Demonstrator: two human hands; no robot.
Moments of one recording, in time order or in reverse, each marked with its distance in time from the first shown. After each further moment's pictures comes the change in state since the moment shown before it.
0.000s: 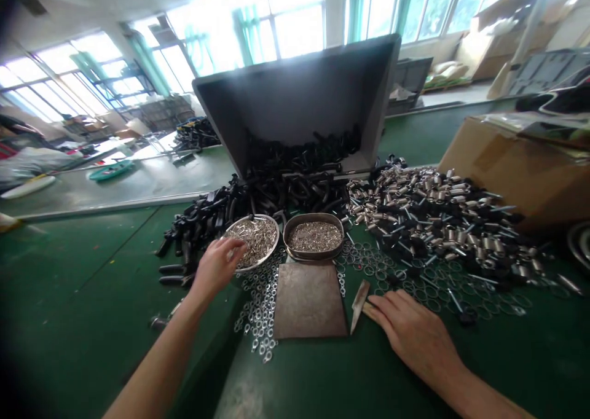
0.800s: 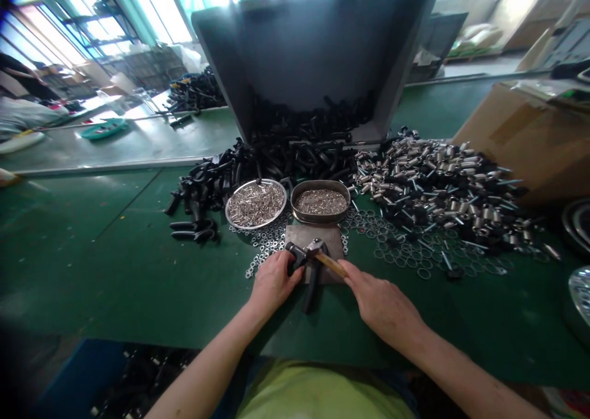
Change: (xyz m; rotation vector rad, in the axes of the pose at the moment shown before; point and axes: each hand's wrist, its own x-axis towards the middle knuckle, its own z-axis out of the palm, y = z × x) left_hand -0.111 0.081 0.058 -0.139 -0.265 -0.031; right_hand 0.002 -0.072 -0.015 0.289 -0.296 0.096
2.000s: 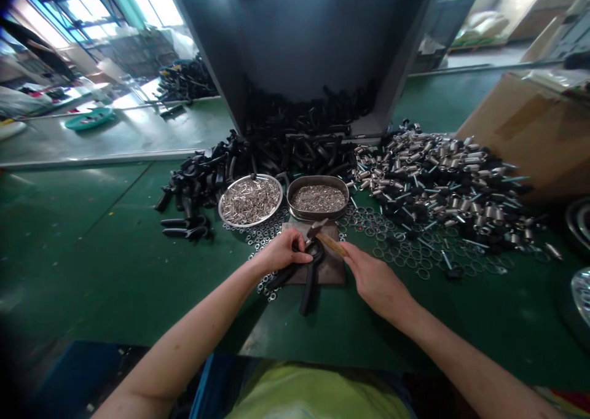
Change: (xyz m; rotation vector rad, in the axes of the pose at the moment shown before) left_hand 0.071 -0.007 -0.004 -0.525 -0.343 0.026; right_hand 0.036 0.007 -0.017 0.197 0.111 0.084
